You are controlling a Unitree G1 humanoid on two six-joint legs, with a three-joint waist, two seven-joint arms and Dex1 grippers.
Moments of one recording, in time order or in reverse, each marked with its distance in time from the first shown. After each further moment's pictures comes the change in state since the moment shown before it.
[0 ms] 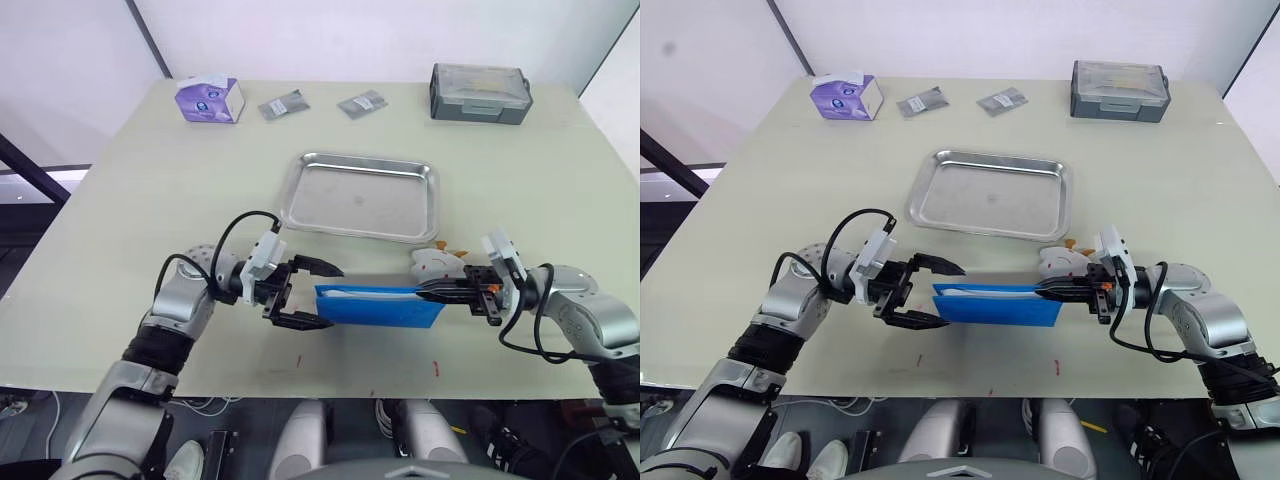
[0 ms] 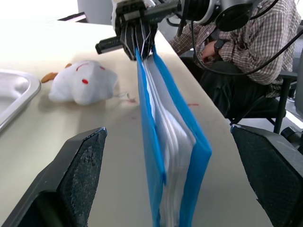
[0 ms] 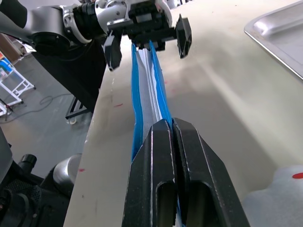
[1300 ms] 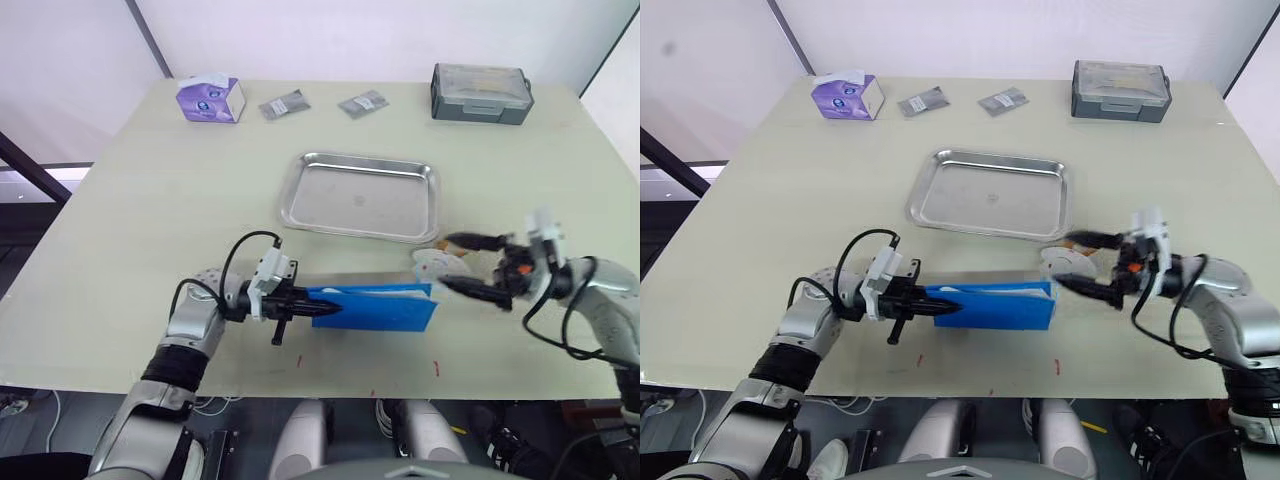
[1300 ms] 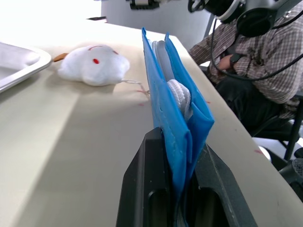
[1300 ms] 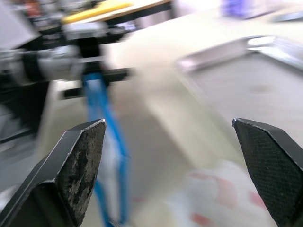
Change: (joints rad) left arm 0.079 -0.092 0.103 0.053 0.075 -0.018 0.006; right arm 0.054 -0.014 -0.256 -0.083 0.019 0.018 -0.180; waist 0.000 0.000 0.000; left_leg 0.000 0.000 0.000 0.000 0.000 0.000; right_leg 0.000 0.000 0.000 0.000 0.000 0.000
